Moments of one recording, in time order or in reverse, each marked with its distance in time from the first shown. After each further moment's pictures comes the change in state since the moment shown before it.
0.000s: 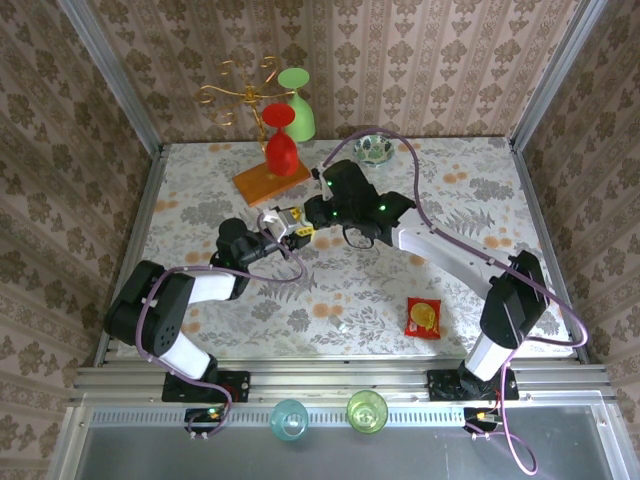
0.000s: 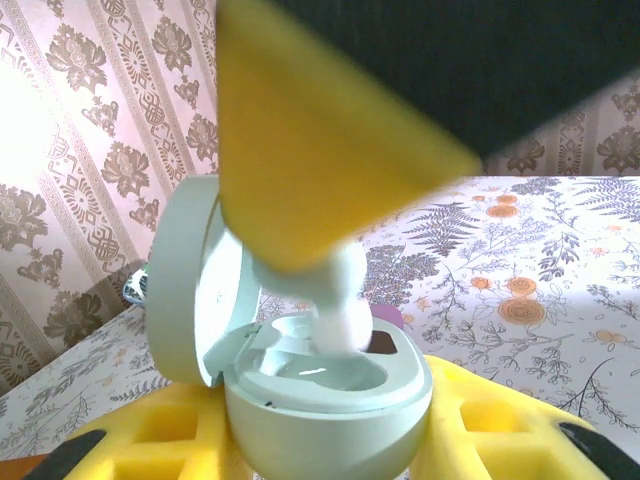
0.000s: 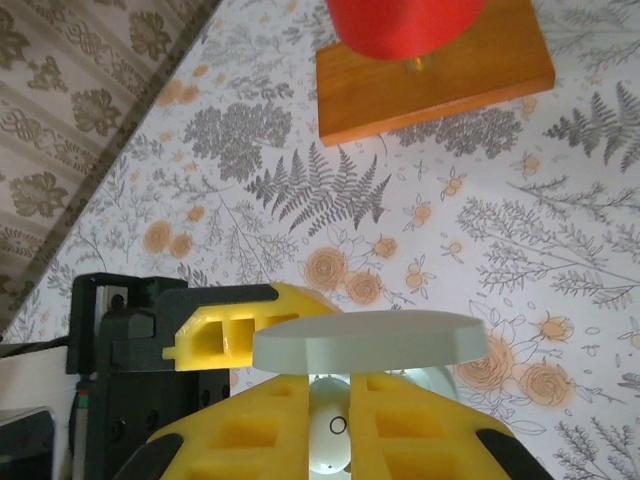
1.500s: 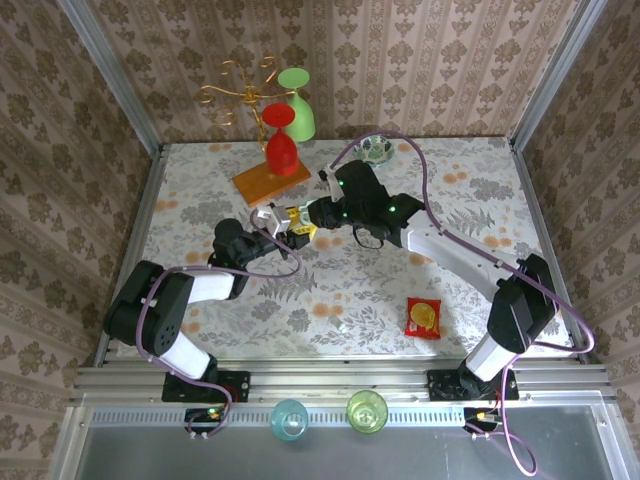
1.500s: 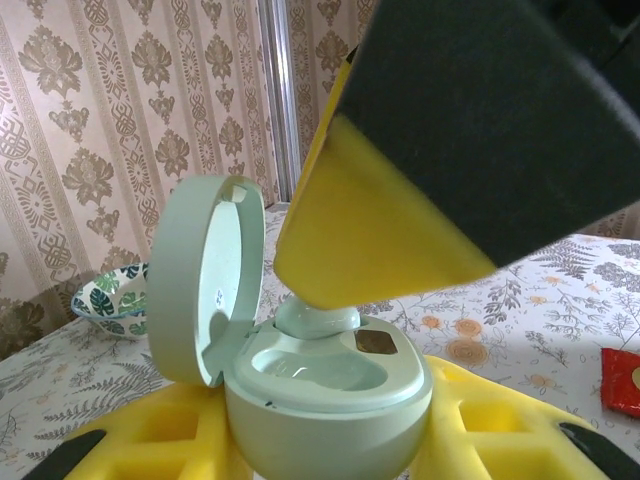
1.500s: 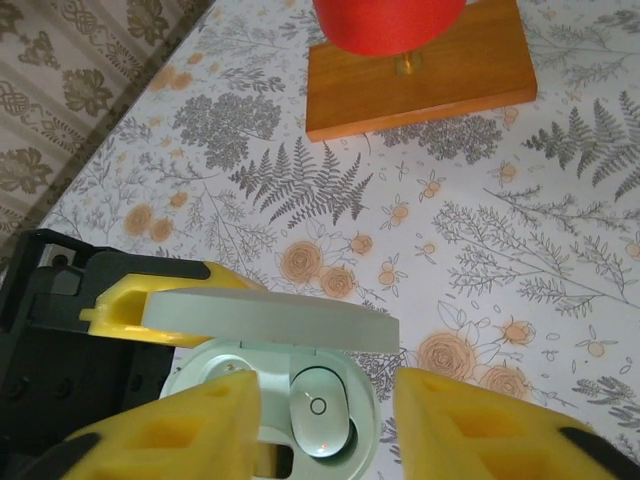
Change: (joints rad) left arm 0.016 0.000 -0.001 0.075 0.082 -0.182; right arm -0.032 -0.044 -0.074 0.034 -0.040 -0.103
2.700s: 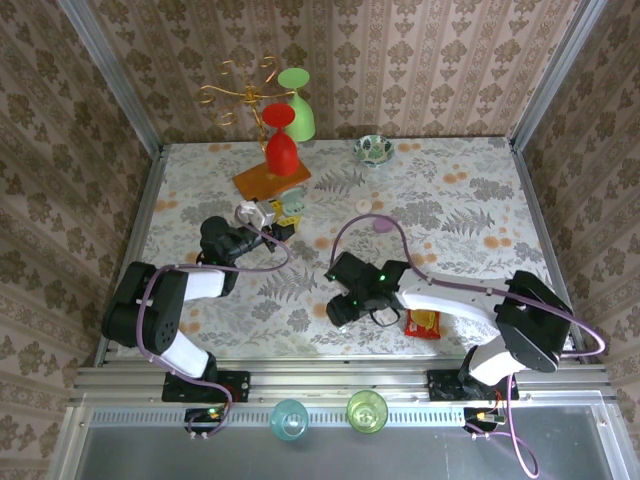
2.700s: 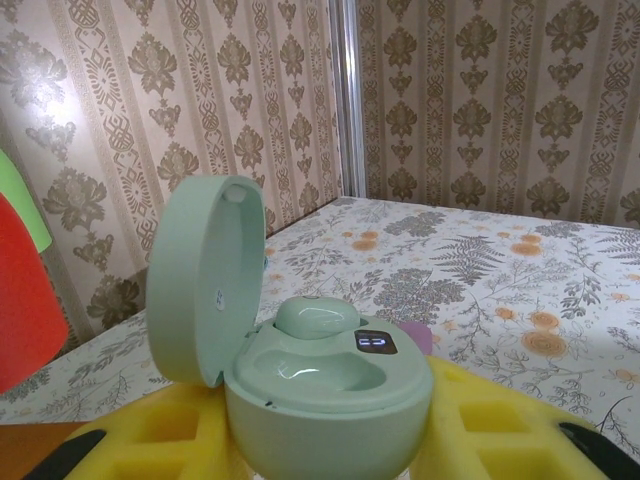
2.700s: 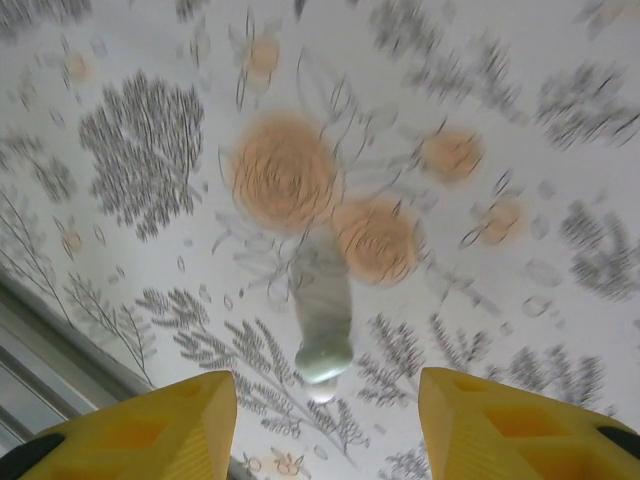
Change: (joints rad) left arm 0.117 -0.002 -0.011 0.015 -0.004 0.026; right arm 0.283 -0.101 -0.484 -0.182 0.000 0.142
